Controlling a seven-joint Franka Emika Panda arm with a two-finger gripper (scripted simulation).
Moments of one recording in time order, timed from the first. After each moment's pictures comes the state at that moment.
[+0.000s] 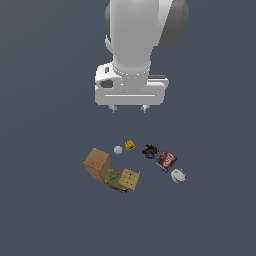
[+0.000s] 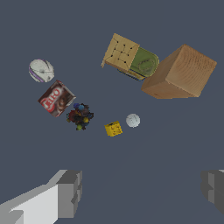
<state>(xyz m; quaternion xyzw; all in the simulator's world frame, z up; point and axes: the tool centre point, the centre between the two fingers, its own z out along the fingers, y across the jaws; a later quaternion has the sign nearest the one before) -0.017 0.003 0.303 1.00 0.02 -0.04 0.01</state>
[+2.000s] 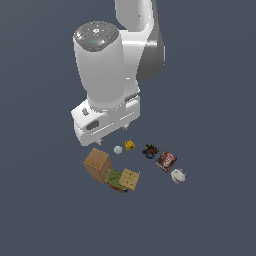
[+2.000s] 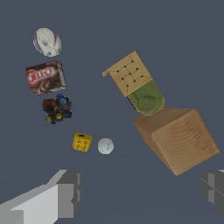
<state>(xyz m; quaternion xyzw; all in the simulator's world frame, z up) 0.049 -0.052 0.253 0.95 0.30 -0.02 0.00</state>
